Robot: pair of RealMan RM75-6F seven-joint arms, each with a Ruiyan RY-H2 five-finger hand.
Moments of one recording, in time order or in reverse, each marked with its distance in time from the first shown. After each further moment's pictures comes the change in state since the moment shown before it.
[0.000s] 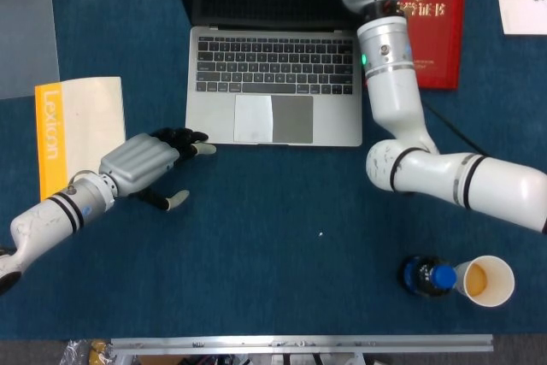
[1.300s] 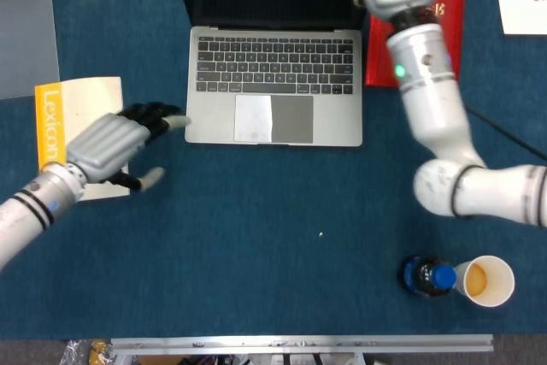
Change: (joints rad) left arm 0.069 0.131 -0.034 -0.091 -0.059 0.124 0.046; right arm -0.139 0.254 0.005 -0.458 -0.016 0.057 0.091
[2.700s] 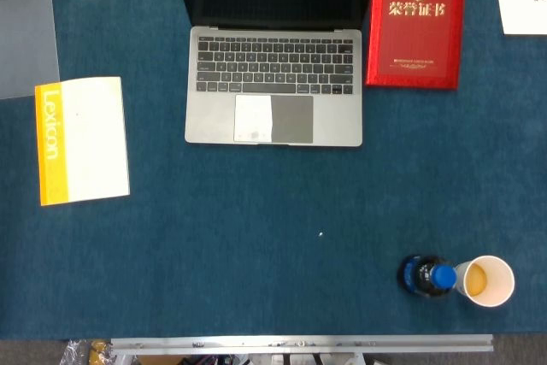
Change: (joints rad) left arm 0.513 0.242 -0.111 -0.237 -0.210 0.588 0.294; right arm -0.768 0.394 -0.422 -0.408 -0.497 0.414 0.505
